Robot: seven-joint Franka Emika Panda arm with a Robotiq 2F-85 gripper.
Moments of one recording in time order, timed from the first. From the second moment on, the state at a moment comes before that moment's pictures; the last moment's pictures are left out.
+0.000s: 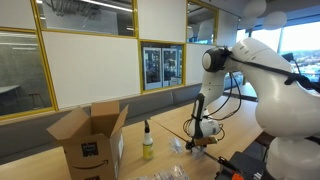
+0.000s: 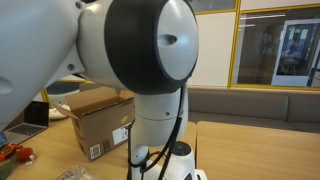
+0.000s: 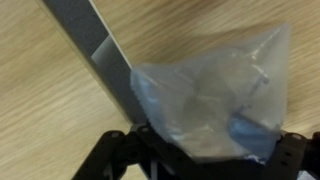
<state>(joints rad) -0.48 0.89 -0.02 -2.19 -0.15 3.20 0.21</state>
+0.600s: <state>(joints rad) -0.38 0.77 -0.05 -2.17 -0.05 3.20 0.11</state>
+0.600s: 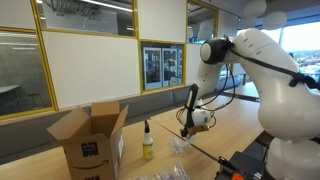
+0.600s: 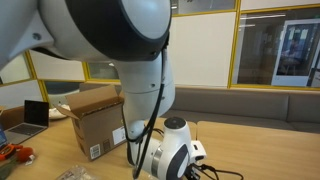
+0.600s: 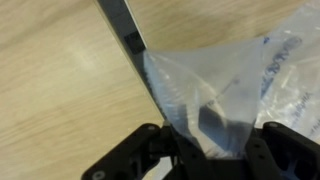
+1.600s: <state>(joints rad) 0.10 0.38 -0.25 -2.01 -0.19 2.87 0.09</state>
